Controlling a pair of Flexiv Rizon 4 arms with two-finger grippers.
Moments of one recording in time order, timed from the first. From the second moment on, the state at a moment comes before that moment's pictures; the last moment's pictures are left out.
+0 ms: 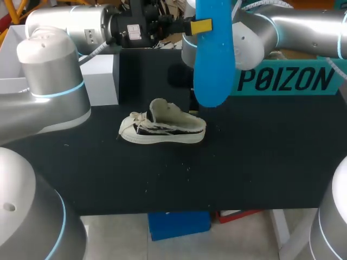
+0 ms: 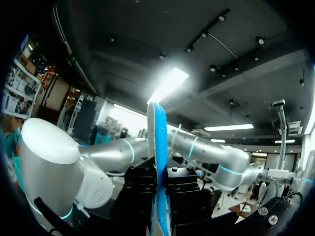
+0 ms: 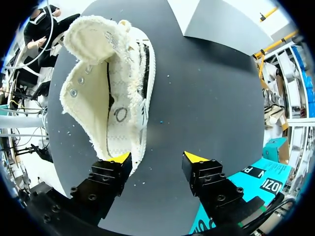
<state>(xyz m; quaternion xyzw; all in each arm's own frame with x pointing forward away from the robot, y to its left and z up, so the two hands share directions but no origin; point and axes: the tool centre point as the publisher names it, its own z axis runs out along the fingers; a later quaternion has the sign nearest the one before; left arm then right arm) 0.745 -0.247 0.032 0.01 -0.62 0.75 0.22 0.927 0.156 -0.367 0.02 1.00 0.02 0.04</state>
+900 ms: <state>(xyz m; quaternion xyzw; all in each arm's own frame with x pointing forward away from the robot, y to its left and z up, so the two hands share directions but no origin) 0.745 -0.247 0.032 0.01 -0.62 0.75 0.22 0.910 0.194 -0.373 0.01 1.00 0.05 0.03</state>
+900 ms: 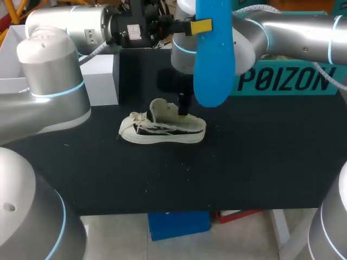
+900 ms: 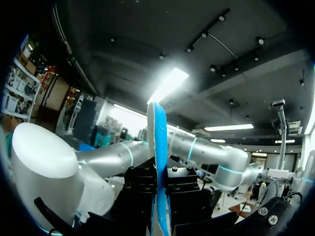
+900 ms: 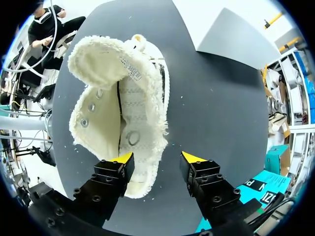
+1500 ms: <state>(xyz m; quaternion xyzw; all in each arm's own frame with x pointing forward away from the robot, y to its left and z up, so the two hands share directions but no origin) 0.745 -0.247 0.032 0.01 -0.62 0.75 0.22 0.923 0.210 -0.391 0.00 1.00 0.05 0.01</state>
